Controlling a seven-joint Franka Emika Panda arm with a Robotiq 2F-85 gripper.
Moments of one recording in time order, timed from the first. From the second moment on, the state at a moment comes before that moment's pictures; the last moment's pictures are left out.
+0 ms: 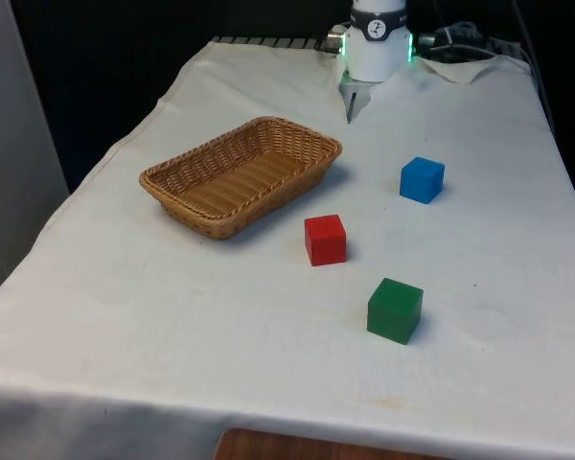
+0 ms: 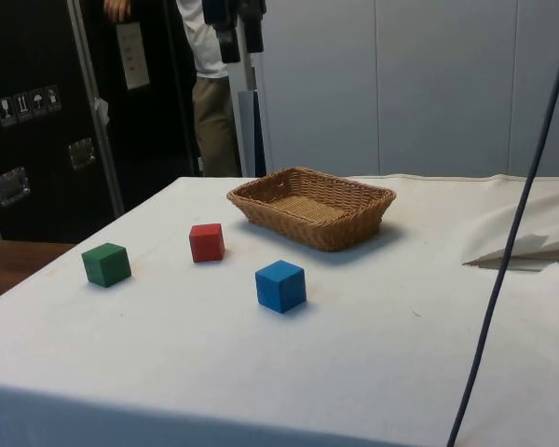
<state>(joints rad) 0.04 -0.12 0.07 -2.08 -0.03 1.96 0.08</state>
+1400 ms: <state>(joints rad) 0.04 -0.11 0.09 -2.19 -0.03 2.07 0.37</state>
